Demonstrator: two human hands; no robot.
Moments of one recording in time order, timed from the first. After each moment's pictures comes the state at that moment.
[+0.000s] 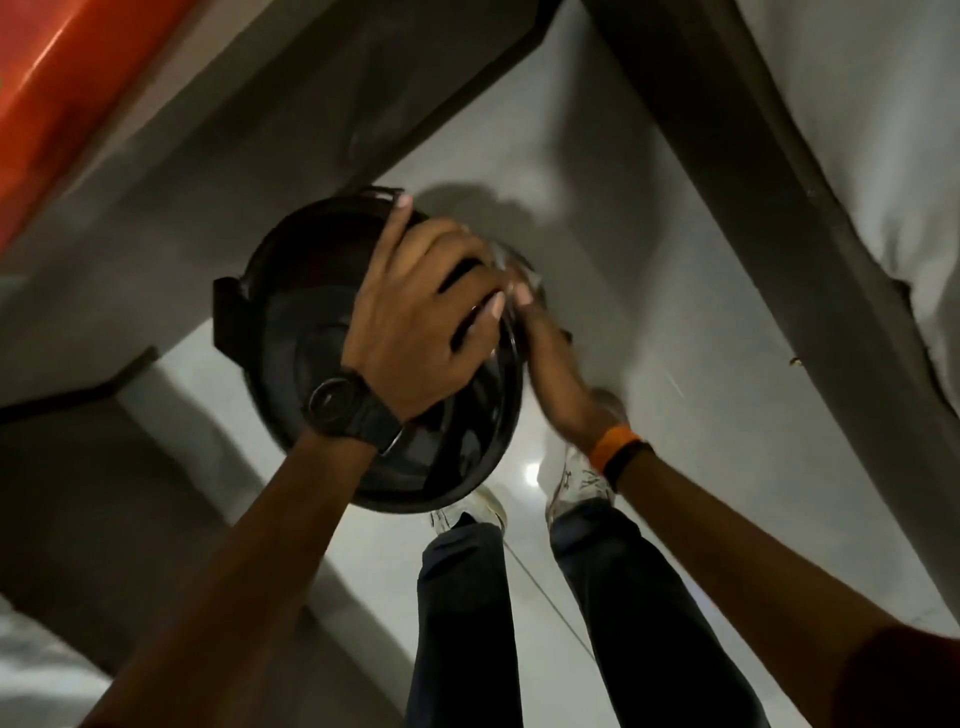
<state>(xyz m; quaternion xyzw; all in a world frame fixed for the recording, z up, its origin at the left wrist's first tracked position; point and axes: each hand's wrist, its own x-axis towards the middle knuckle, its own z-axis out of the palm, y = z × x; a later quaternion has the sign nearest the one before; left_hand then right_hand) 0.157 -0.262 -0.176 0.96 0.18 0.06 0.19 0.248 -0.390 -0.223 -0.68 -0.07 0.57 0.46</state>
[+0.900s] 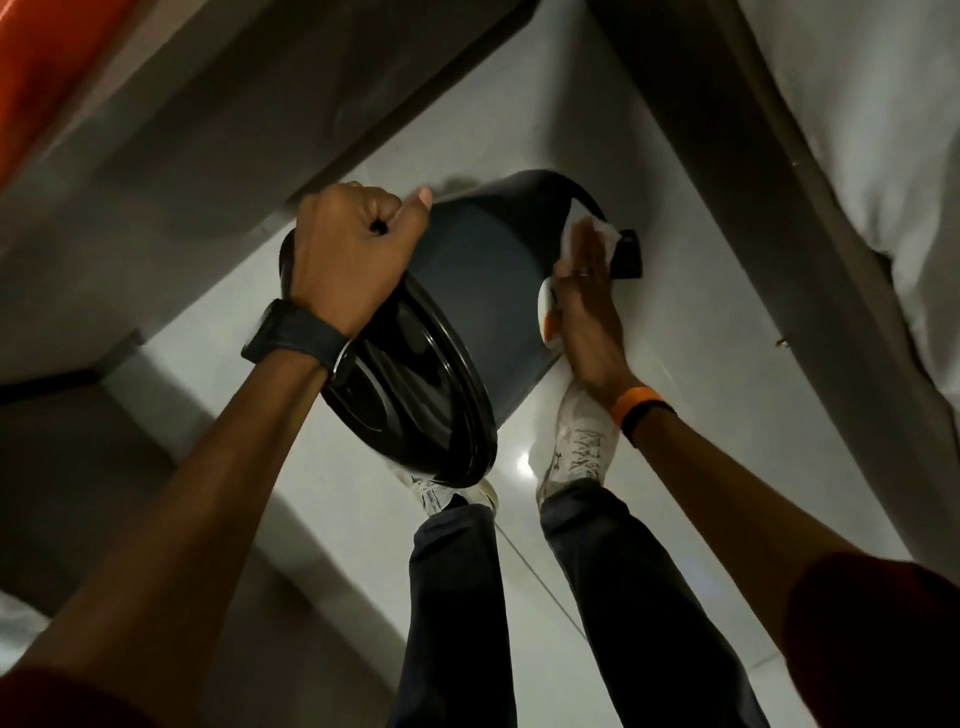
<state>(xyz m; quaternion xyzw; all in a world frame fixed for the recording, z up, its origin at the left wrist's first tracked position) 0.160 -0.228 -0.175 0.81 0.43 0.08 0.39 0.289 -0.420 -0.249 -0.80 -0.15 0.47 0.34</state>
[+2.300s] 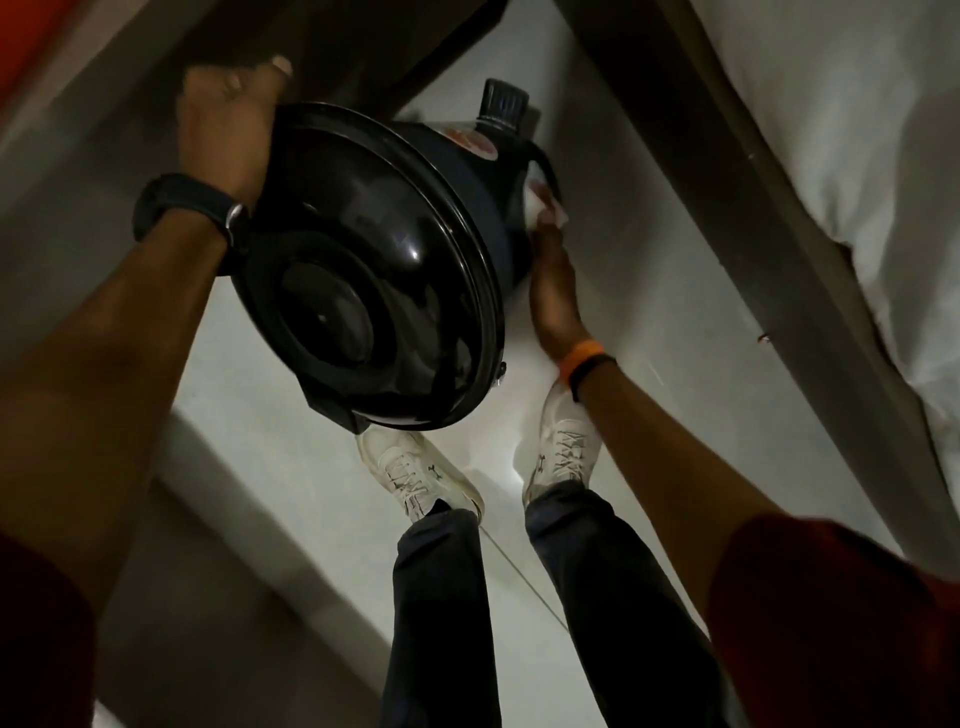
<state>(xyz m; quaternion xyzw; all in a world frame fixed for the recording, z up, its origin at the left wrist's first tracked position) 0.185 -0.144 -0.190 0.68 0.59 0.10 0.42 0.298 -0.384 -0.263 -0.70 -0.01 0.46 0.54</state>
